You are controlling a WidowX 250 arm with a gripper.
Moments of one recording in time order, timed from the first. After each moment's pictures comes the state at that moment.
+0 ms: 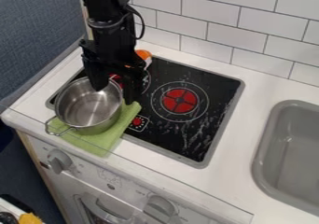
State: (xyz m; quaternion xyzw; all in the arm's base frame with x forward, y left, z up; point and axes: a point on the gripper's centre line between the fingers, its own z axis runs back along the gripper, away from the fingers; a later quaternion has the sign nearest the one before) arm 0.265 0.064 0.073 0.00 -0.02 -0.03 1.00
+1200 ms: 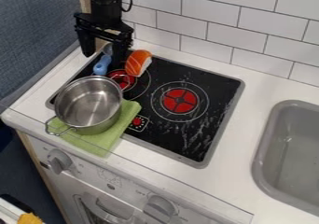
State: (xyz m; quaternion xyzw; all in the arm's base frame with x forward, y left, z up) arm 0.345 0.155 0.048 0.06 0.02 0.06 1.00
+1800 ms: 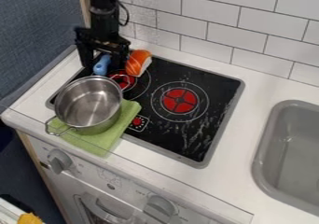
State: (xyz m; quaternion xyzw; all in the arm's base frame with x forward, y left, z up) arm 0.349 0.167 0.014 0.05 0.06 0.08 0.99
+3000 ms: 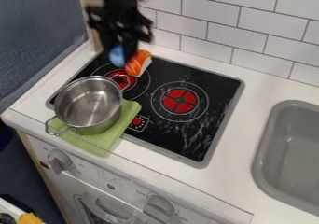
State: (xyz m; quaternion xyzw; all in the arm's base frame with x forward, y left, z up) arm 0.312 0.065 0.088 0.02 -0.03 0.01 1.00
